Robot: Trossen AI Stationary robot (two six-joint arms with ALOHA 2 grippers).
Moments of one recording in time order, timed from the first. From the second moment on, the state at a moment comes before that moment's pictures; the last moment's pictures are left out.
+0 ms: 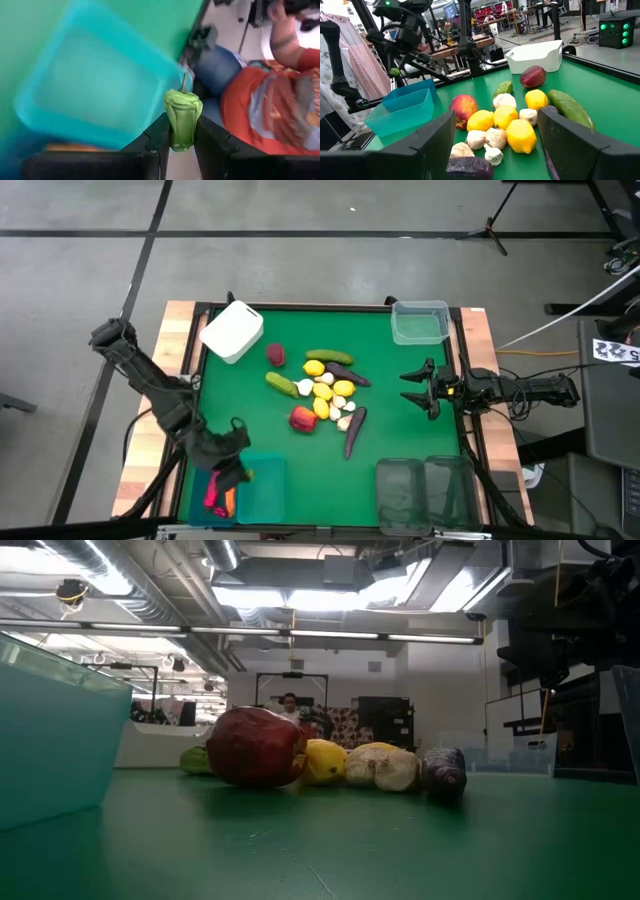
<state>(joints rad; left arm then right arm) -0.78 1.22 0.85 -0.39 -0.10 -1.42 0.07 0.05 0.03 -0.02 0.14 0.26</state>
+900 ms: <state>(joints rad) -1.06 1.36 0.85 -0.62 -0.11 -2.10 0.07 0.05 0.03 -0.02 0.15 0.25</state>
